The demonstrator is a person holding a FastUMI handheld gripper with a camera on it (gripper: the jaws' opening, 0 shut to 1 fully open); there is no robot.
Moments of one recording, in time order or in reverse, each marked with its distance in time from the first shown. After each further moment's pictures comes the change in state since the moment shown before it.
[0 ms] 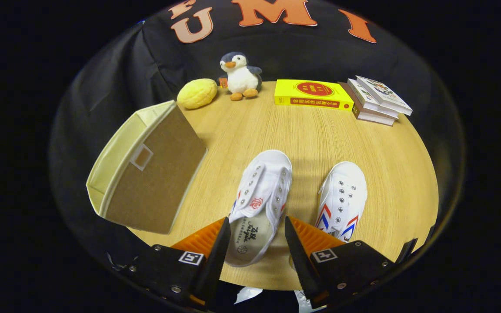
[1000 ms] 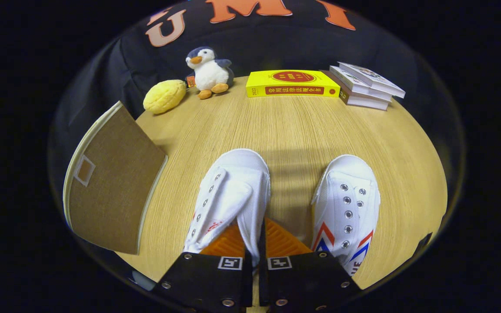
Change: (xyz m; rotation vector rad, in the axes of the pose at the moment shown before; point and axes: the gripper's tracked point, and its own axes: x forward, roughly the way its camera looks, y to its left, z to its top) arm 0.070 -0.030 0.011 0.203 -0.021 -0.047
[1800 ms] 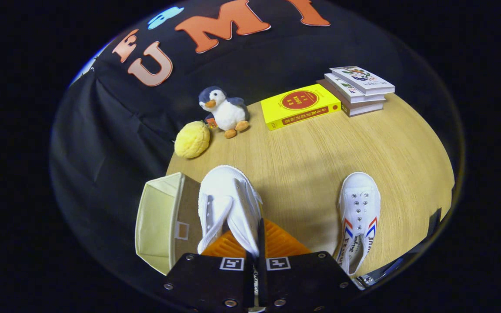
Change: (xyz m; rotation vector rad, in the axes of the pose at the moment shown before) arm -0.113 0.095 0.080 0.186 -0.046 0.157
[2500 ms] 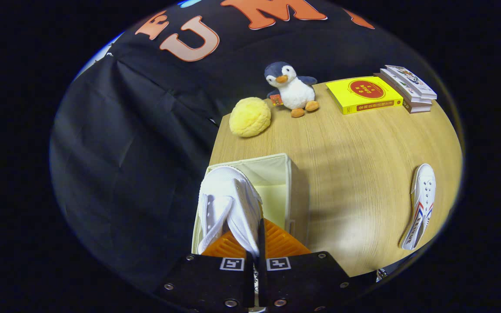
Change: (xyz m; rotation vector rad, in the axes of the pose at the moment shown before) arm 0.035 0.175 -0.036 -0.060 0.144 0.120
